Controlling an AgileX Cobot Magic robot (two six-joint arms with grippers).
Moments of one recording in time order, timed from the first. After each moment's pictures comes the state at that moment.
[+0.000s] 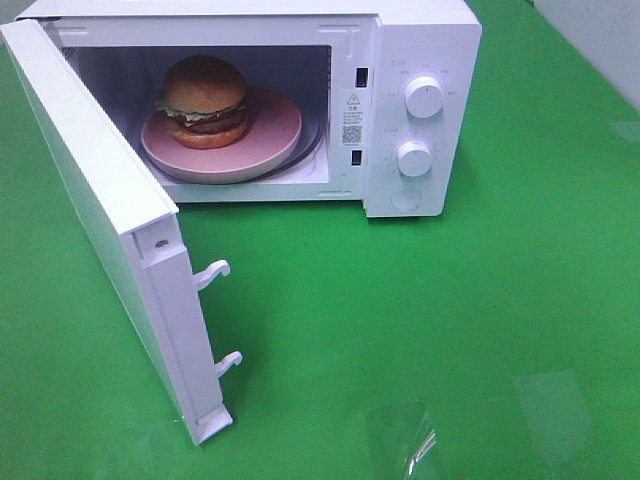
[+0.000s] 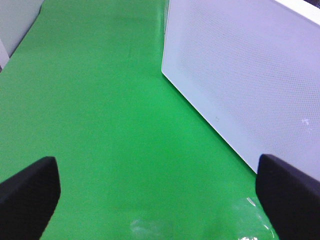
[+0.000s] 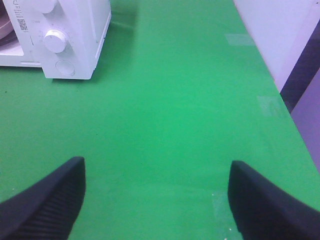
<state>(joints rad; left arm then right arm) 0.09 0.02 -0.52 -0.13 1.07 0.04 0.08 0.00 -0.49 -0.13 0.97 0.14</state>
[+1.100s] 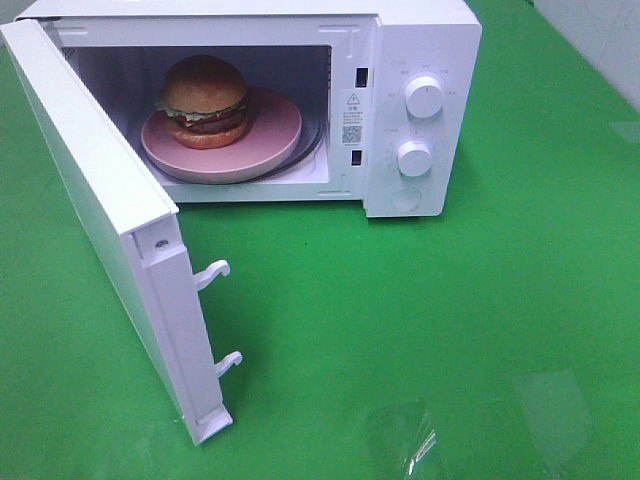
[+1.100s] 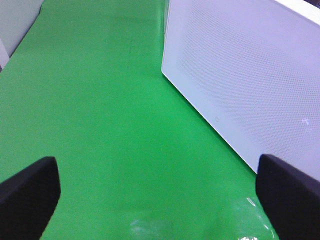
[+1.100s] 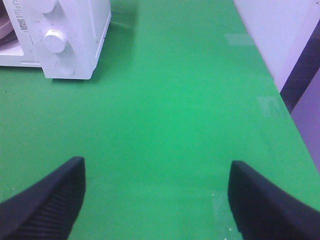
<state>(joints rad) 0.09 0.02 -0.52 -0.13 1.07 0.04 0.08 0.00 -0.49 -0.13 0.97 0.14</state>
